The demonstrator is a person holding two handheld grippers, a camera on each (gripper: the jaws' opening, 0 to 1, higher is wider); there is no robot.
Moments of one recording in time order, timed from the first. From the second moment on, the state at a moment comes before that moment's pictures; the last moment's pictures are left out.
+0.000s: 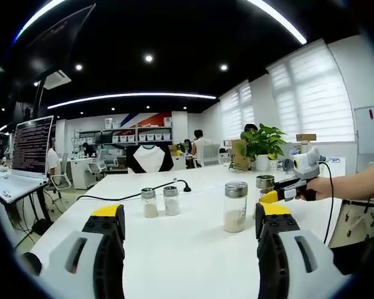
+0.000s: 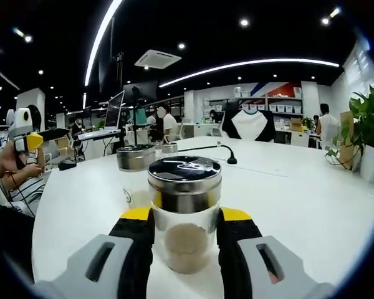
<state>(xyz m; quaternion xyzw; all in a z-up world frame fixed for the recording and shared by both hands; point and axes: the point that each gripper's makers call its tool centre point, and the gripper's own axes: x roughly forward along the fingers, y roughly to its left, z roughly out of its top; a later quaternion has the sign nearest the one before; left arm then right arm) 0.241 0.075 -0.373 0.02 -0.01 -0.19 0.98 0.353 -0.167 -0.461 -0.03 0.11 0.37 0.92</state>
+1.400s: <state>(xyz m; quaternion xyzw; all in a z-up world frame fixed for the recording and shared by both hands) 0.243 0.074 -0.361 0.03 -0.01 -0.20 0.98 0.355 -0.175 -0.468 -0.01 0.12 0.18 0.98</state>
